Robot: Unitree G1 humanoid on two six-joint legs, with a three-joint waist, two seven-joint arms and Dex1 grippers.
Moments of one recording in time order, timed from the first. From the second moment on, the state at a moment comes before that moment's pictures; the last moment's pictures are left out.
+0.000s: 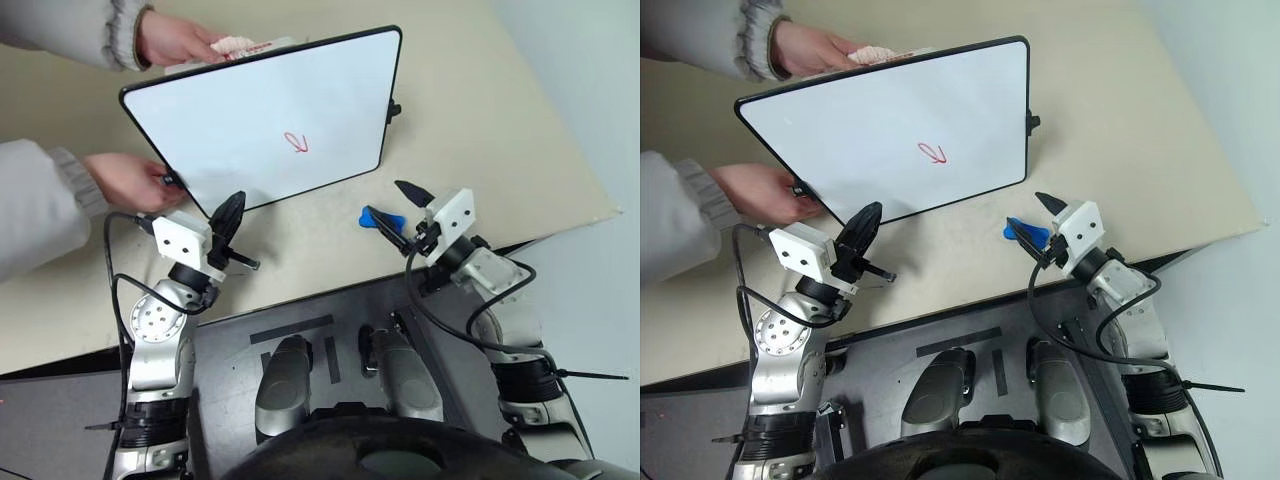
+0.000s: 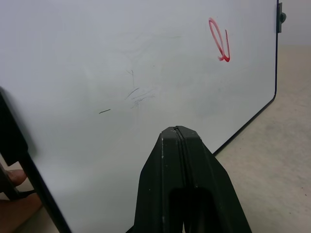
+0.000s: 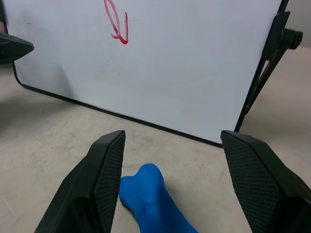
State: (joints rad) left arm 0.12 0.34 0.14 -0.20 -0.24 -0.15 -0.46; right arm -0.07 -0.29 0.13 -0.22 0.17 0.09 0.56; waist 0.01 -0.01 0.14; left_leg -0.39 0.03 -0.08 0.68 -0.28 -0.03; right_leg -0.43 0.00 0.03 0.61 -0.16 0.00
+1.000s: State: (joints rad) left arm 0.29 0.31 0.14 -0.32 -0.23 -0.15 -0.43; right arm -0.13 -0.52 0.14 -0.28 0.21 0.17 0.77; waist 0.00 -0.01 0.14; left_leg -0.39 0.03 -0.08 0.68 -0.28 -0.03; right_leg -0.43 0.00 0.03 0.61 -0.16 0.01
